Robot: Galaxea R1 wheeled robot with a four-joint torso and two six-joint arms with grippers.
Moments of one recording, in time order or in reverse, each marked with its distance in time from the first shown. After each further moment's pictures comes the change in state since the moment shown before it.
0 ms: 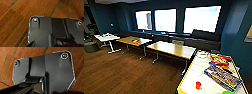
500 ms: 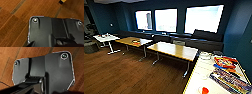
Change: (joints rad) left arm 0.000 0.003 0.000 0.000 0.000 0.000; right arm 0.001 -0.002 0.000 0.000 0.001 0.000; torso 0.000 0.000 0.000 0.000
